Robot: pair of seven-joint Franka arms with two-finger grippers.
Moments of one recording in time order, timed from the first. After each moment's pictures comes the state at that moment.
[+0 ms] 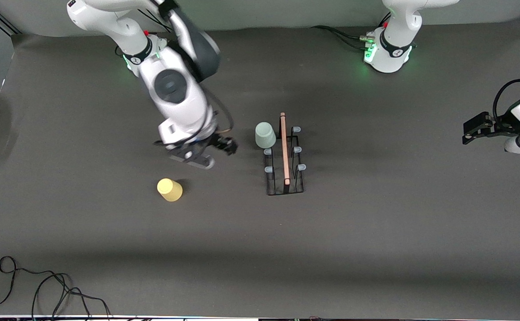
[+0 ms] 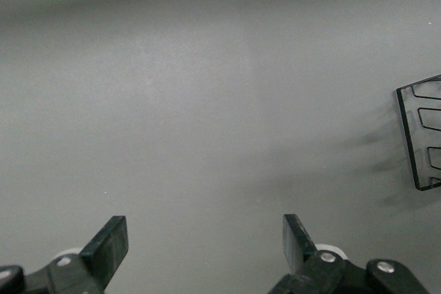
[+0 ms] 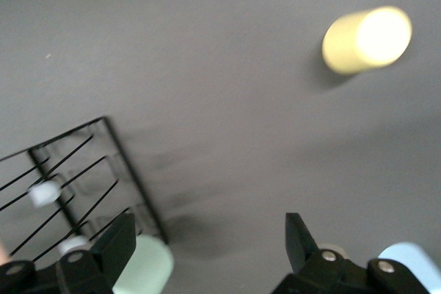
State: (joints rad) left arm 0.03 0.02 -0.03 -1.67 -0.01 1.72 0.21; right arm 0.58 0.31 -0.03 -1.72 0.07 2.00 0.85
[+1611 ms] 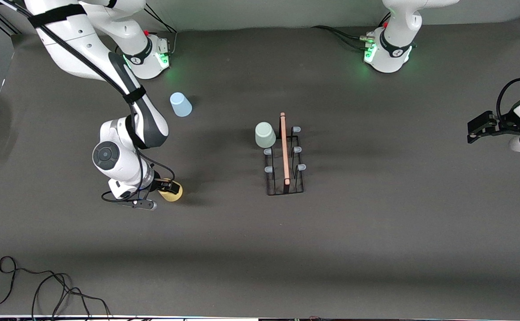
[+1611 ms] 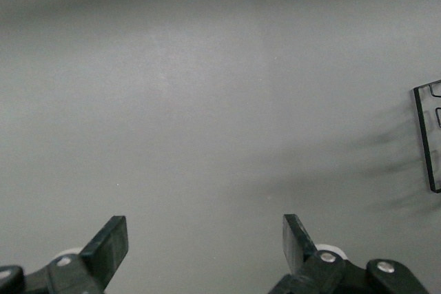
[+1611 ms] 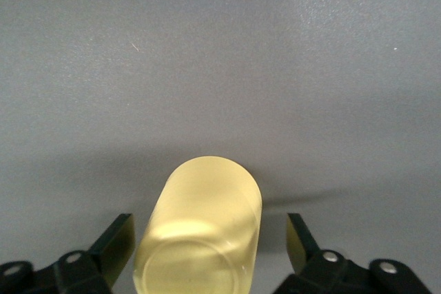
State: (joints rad) left arm 0.03 0.01 -0.03 -1.68 0.02 1.72 0.19; right arm 0.27 0.48 -0.03 -2.02 0.08 2.52 0.37
